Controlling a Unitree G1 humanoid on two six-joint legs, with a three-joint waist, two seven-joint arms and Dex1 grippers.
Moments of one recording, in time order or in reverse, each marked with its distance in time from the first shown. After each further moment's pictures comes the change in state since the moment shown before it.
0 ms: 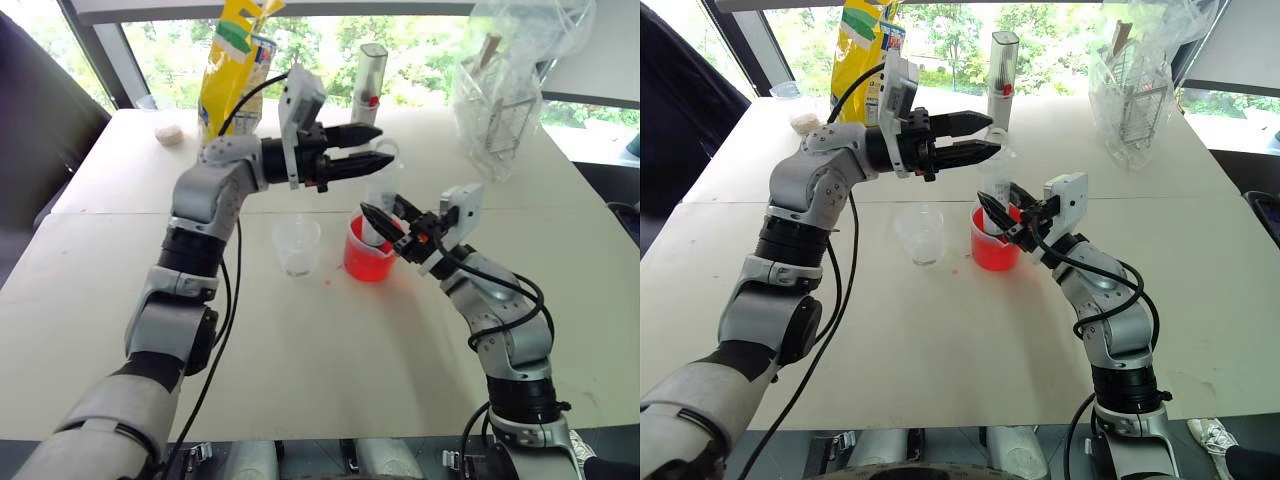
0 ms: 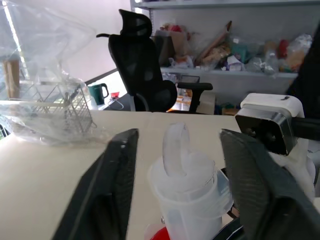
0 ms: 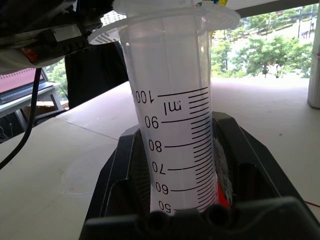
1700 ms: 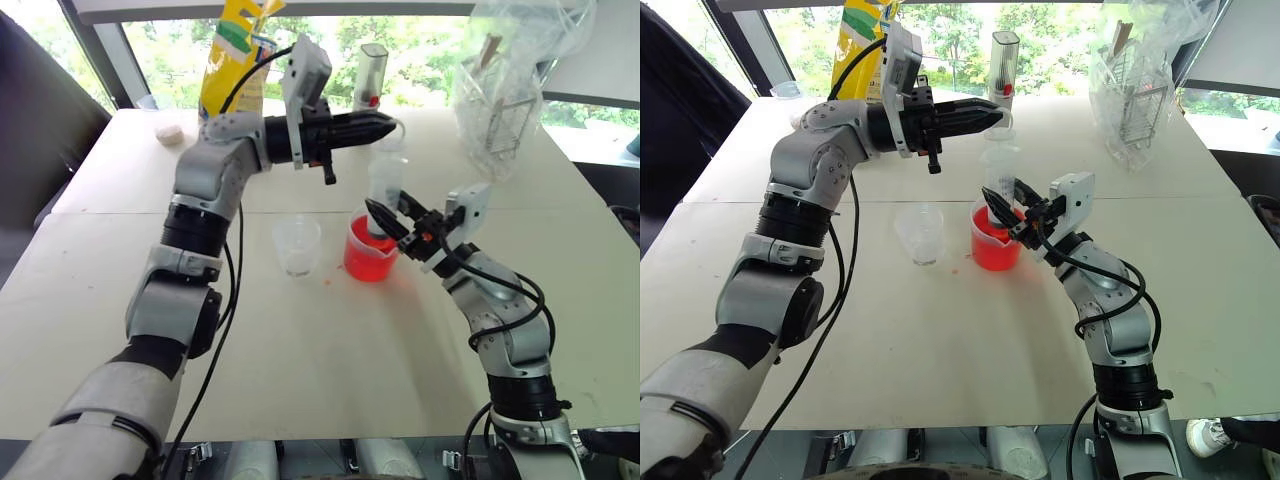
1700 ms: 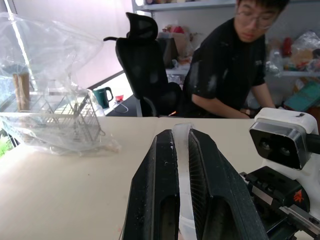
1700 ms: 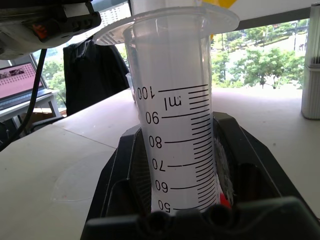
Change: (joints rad) left arm -0.115 0.001 0.005 0.135 0.015 -0.051 -0.006; right arm 0.001 -0.013 0.010 0.049 0.000 -0.084 0.008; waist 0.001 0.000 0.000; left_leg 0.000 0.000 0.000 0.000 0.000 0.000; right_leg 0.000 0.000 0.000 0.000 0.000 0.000
